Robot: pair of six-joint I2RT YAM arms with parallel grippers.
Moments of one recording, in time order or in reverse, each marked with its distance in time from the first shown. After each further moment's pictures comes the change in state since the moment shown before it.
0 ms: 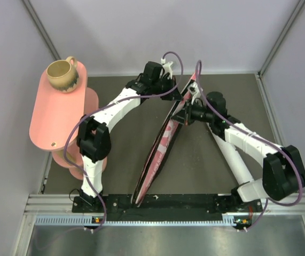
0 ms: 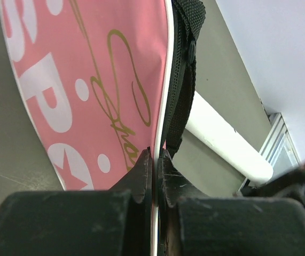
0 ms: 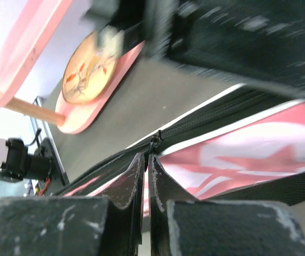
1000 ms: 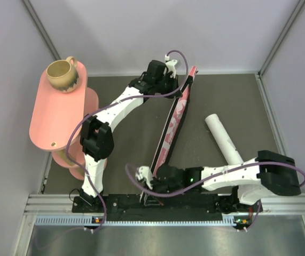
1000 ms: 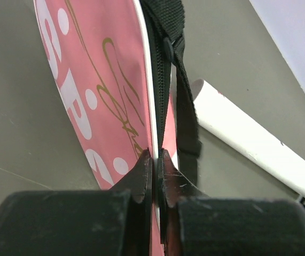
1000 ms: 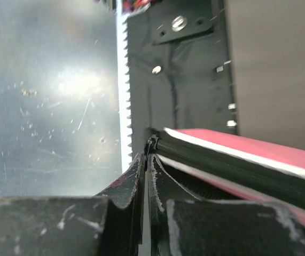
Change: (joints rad) left arm -0.016 0.045 0.090 -0.050 -0.120 0.167; right arm 0.996 -0.021 -0.216 -0.053 0.365 -0.119
